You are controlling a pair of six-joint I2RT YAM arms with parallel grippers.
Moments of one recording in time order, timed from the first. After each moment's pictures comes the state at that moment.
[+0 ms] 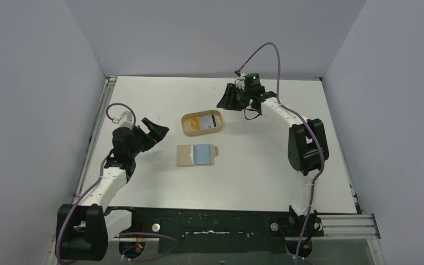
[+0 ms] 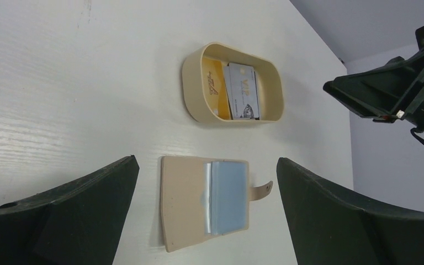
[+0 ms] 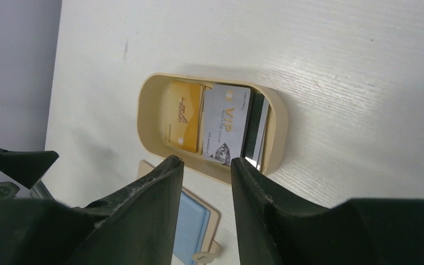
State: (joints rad) left arm -0.06 1.11 0.45 0.28 0.26 -0.79; right arm 0.36 2.04 1.59 -0.25 -0.45 0.48
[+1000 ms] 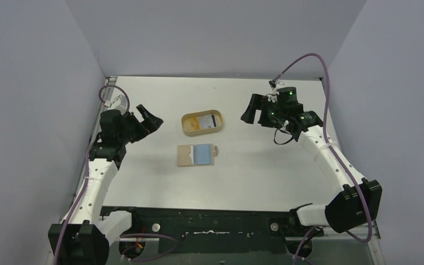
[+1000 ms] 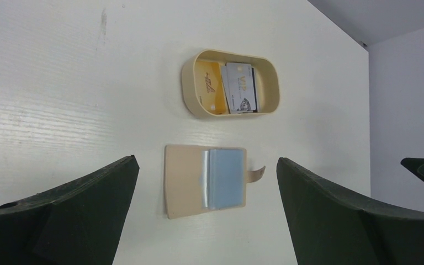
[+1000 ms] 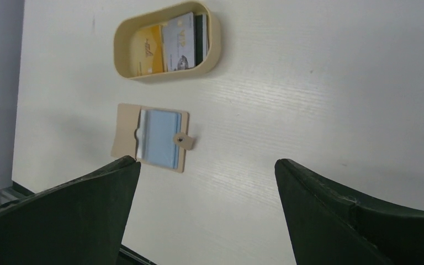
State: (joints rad) left arm -0.03 1.04 0.83 -0.27 0.27 -0.64; right arm 0.31 1.34 1.26 -0.58 -0.20 0.42
